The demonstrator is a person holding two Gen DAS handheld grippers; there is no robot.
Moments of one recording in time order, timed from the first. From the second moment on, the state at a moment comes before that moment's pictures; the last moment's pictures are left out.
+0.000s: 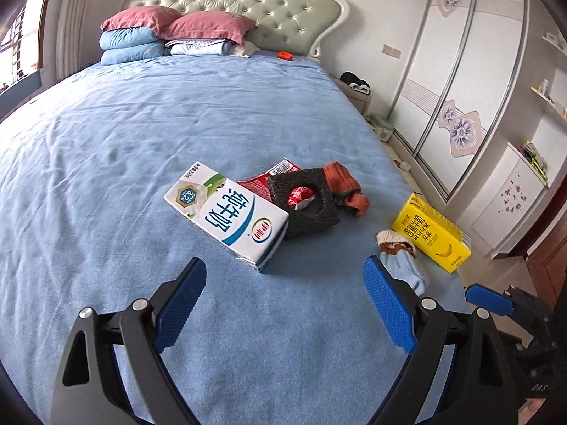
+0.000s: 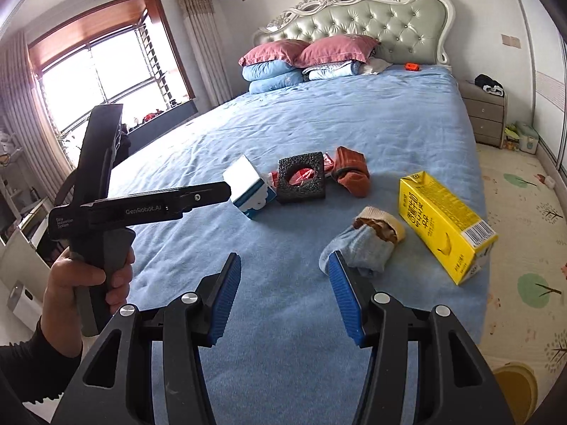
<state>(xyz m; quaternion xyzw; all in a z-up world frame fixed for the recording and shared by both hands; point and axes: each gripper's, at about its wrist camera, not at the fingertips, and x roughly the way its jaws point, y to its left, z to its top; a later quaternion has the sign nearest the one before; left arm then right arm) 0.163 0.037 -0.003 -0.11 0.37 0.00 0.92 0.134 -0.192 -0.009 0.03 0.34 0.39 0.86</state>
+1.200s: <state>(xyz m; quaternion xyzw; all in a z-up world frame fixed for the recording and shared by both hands) 0.226 0.099 -0.046 -0.23 0.41 0.08 0.88 0.253 -0.104 -0.029 -0.01 0.38 0.36 0.85</state>
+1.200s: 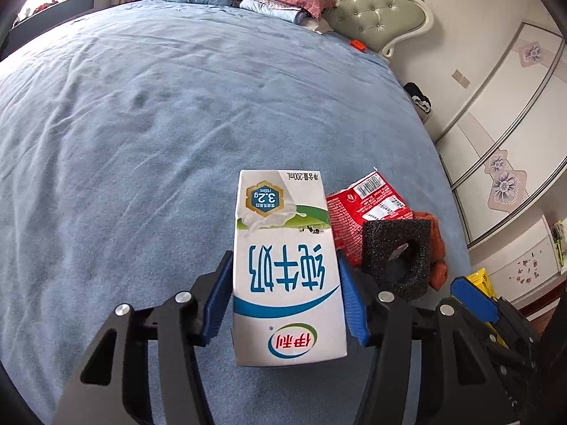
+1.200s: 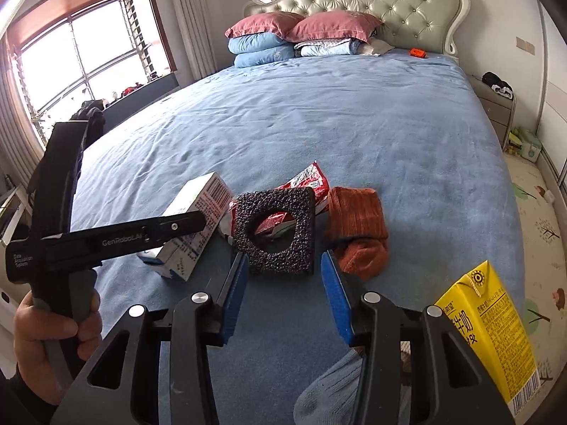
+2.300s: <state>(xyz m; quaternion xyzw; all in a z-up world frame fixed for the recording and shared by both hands) 0.135 0.011 -0.005 -0.16 0.38 -0.05 0.91 0.167 -0.213 -0.009 0.04 0.35 0.32 0.88</state>
